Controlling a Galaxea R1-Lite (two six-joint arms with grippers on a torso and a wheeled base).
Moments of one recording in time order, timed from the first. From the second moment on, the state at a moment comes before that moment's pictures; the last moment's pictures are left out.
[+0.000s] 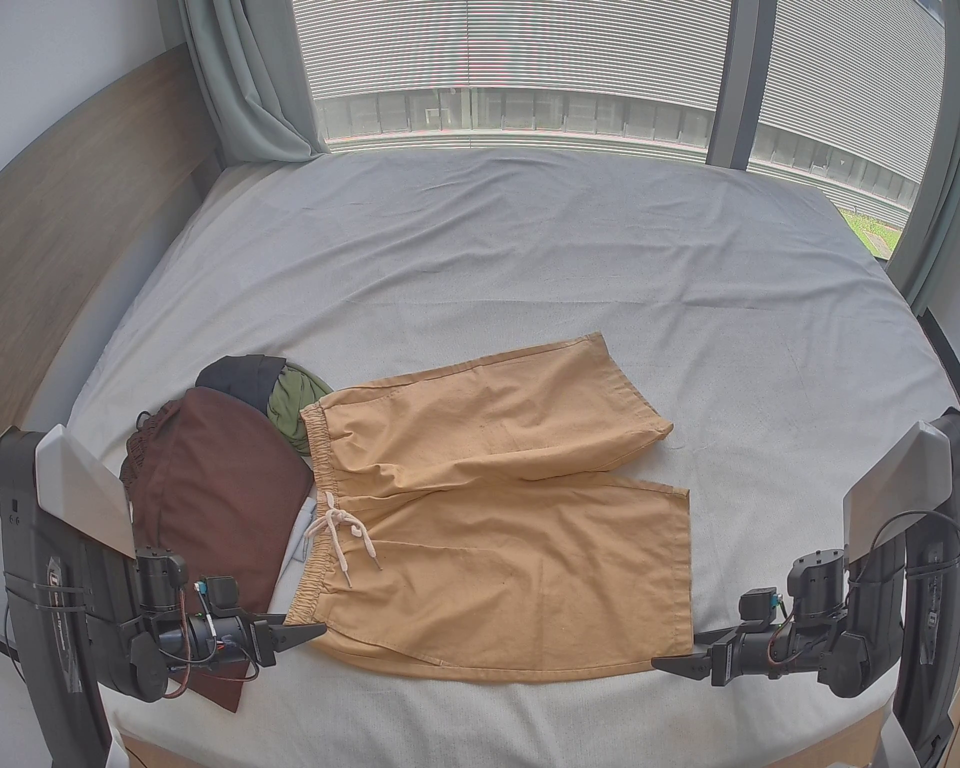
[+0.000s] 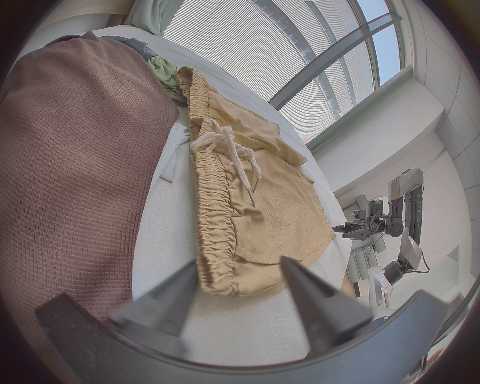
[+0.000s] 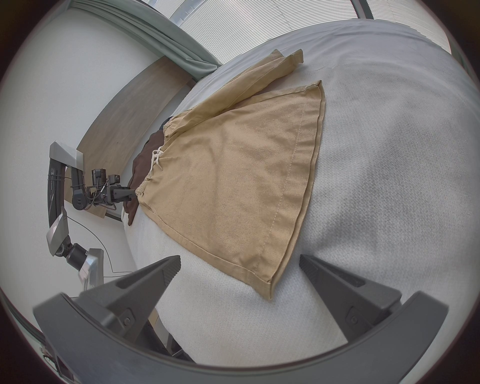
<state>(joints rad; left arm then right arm) 0.05 2.41 -0.17 -1.55 -0.78 -0.08 0.18 2.39 -0.07 -1.54 0.55 0.10</state>
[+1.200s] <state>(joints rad) 0.05 2.43 -0.18 -1.55 -0.78 -0.08 0.18 2.42 -0.08 -1.54 0.54 0.10</state>
